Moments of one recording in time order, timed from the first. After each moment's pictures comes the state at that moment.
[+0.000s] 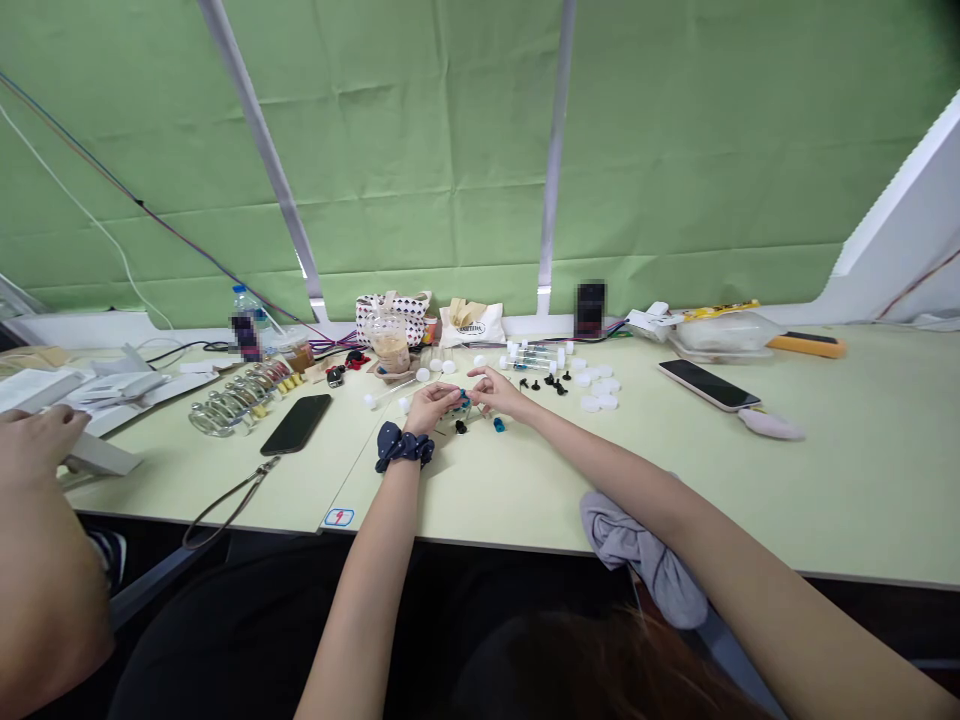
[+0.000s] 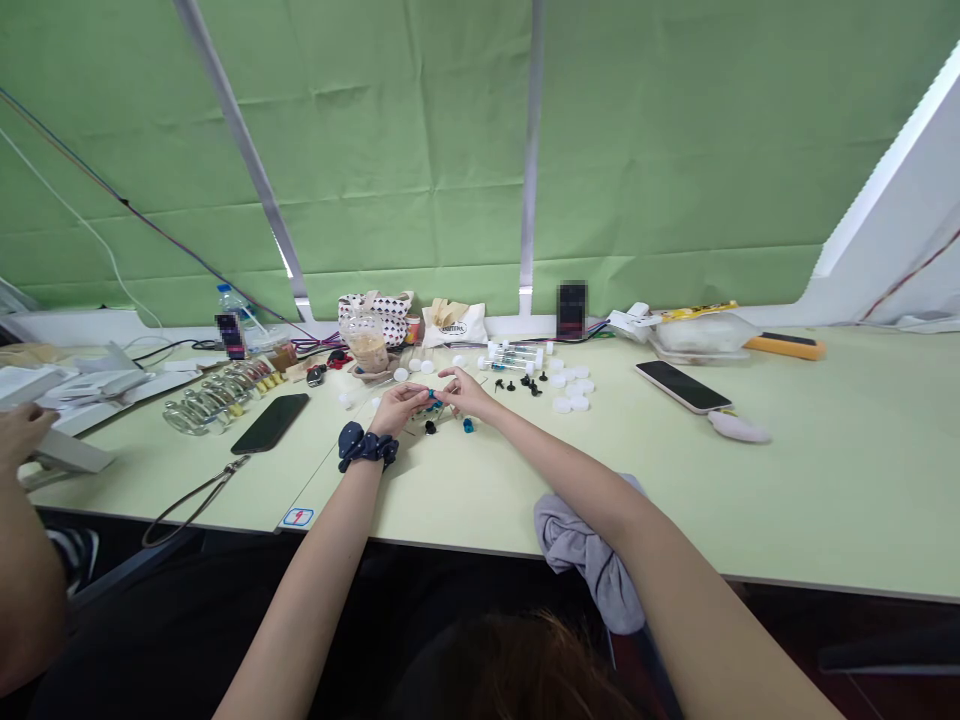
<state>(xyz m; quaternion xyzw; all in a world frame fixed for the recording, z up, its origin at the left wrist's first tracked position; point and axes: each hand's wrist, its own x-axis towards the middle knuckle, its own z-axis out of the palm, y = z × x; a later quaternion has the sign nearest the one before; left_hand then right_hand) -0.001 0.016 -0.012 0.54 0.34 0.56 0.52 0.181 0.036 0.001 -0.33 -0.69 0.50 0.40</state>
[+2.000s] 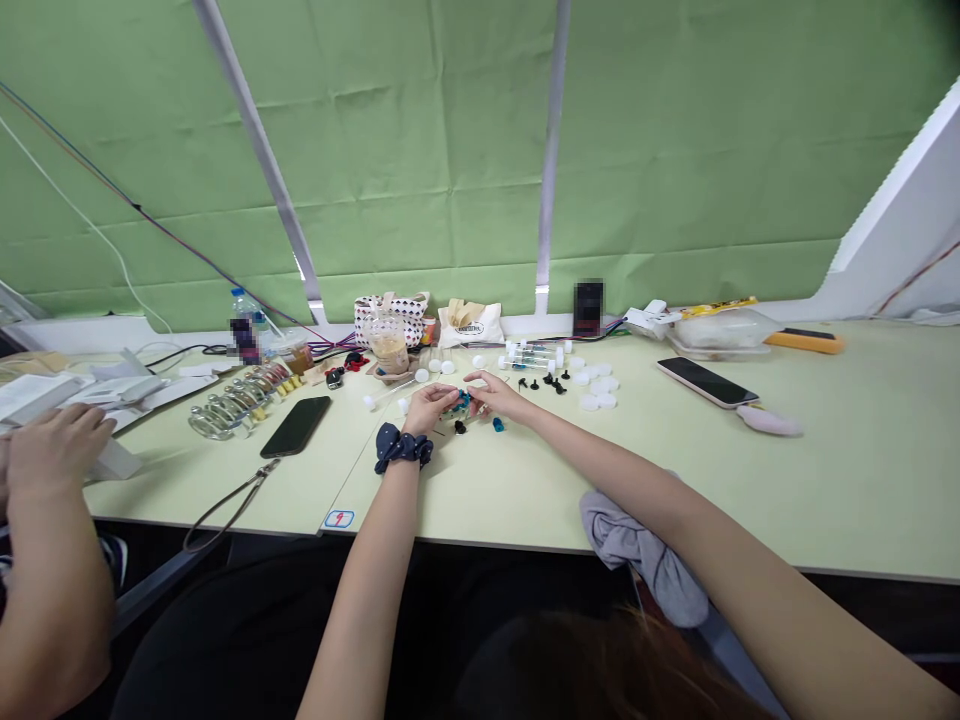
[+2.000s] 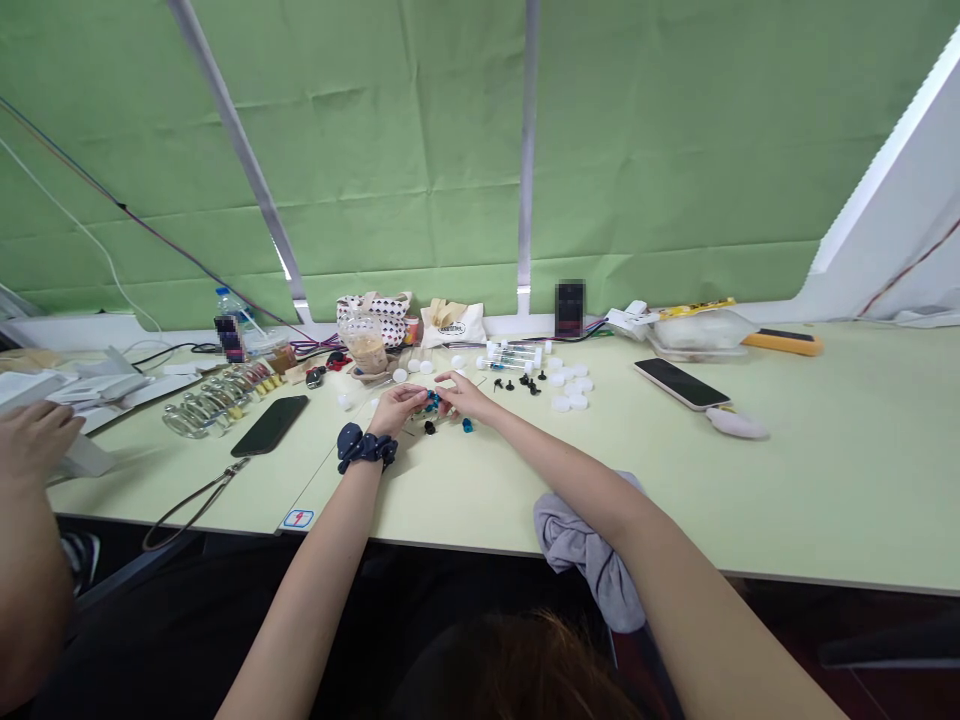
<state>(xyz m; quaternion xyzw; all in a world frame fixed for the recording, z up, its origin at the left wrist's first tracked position) -0.004 0.019 -0.015 0.53 0.36 0.57 0.51 0.179 0.033 0.001 -0.34 -0.69 0.53 0.37</state>
